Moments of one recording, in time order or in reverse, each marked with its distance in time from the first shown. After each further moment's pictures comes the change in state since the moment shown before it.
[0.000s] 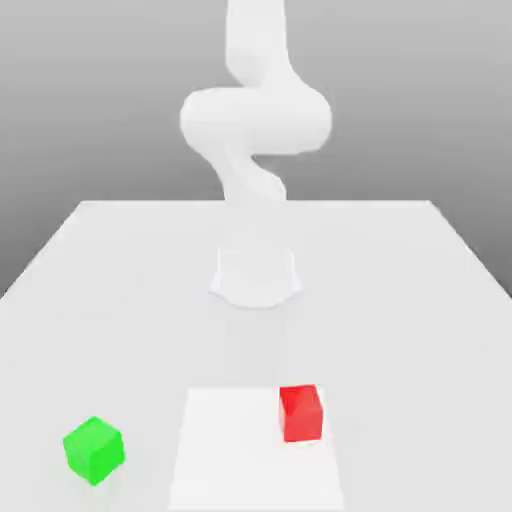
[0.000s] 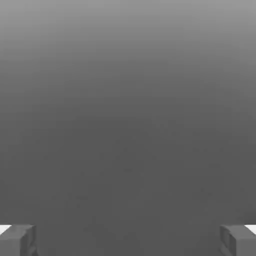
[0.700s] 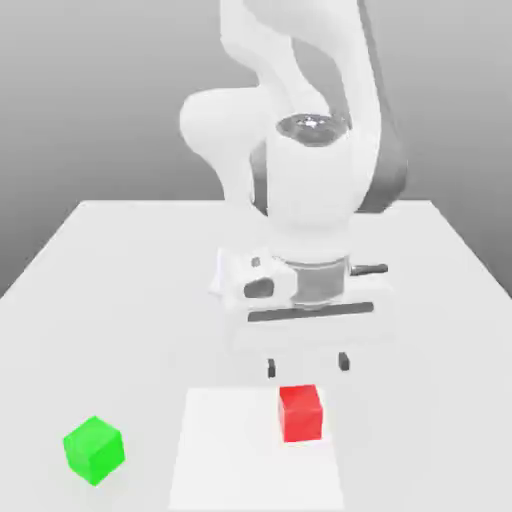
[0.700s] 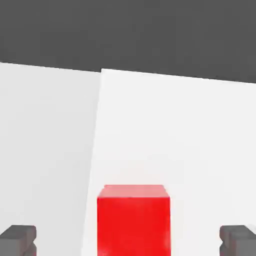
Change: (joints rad) arm 0.150 0.754 -0.001 -0.426 -0.033 0.472 0.043
